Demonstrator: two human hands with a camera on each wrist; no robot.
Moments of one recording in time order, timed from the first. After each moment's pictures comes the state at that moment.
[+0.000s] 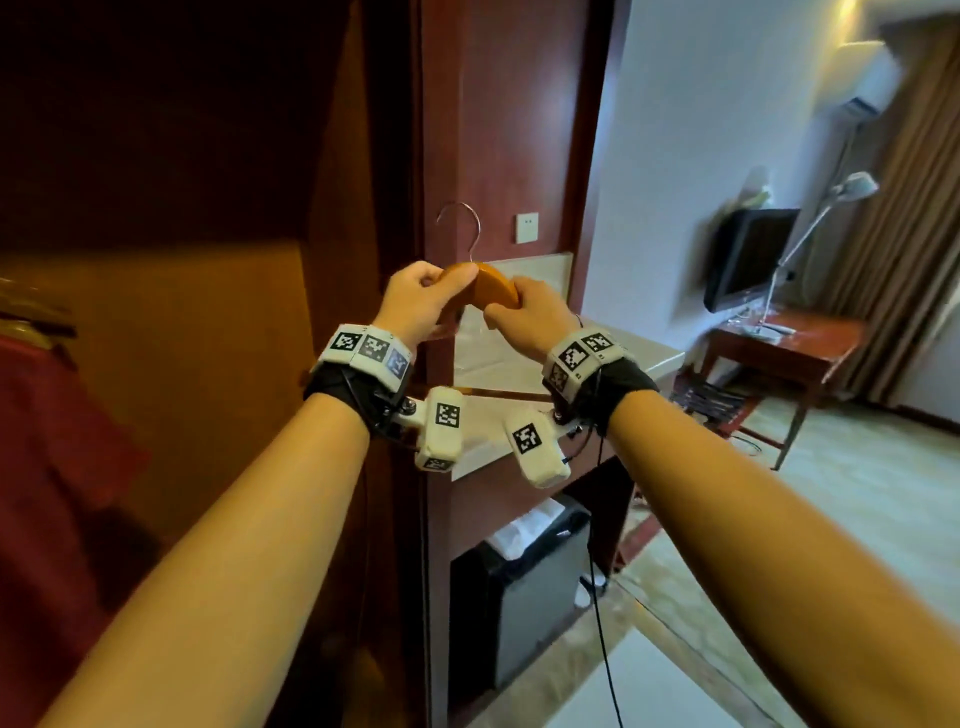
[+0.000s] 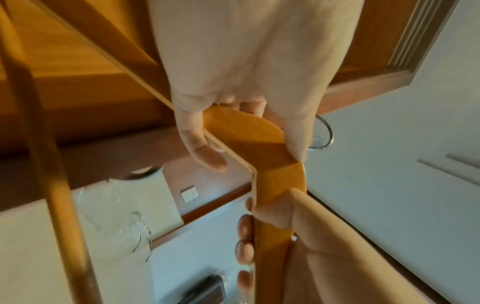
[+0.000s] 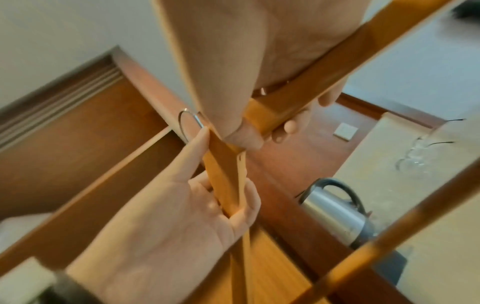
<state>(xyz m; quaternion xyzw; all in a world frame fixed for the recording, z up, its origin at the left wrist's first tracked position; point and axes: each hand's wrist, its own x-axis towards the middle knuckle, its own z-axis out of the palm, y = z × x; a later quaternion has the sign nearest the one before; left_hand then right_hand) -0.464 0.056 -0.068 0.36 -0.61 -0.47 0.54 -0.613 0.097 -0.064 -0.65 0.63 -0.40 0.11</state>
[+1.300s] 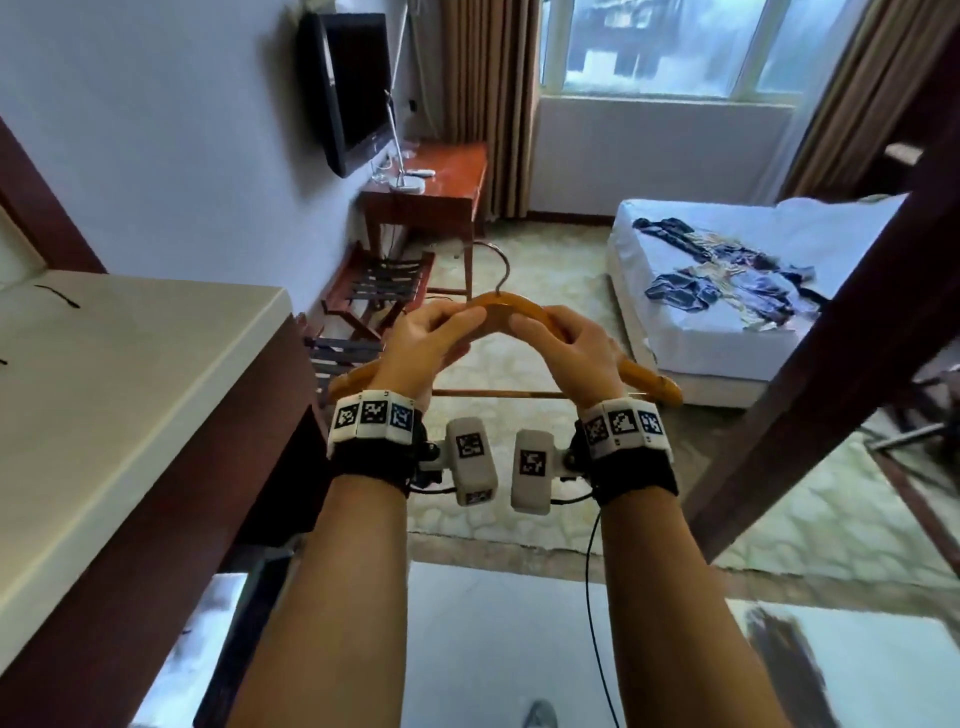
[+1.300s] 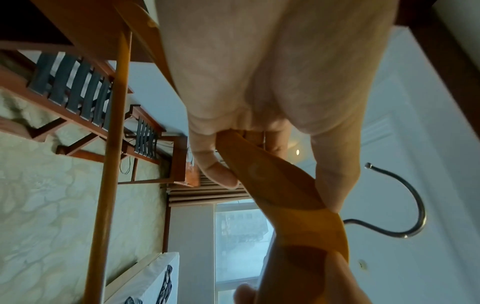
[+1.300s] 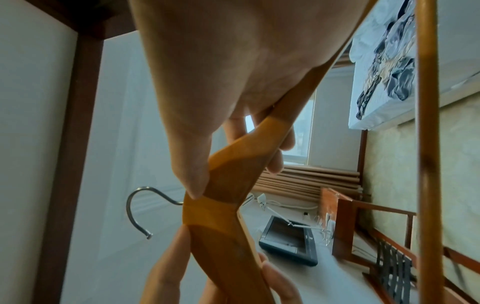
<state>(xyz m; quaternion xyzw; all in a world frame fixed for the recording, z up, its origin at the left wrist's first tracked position) -1.136 -0.027 -0.257 0.13 -0.66 -0.71 0.21 -1.214 0.131 -0.252 -0.23 0.82 -0.53 0.01</state>
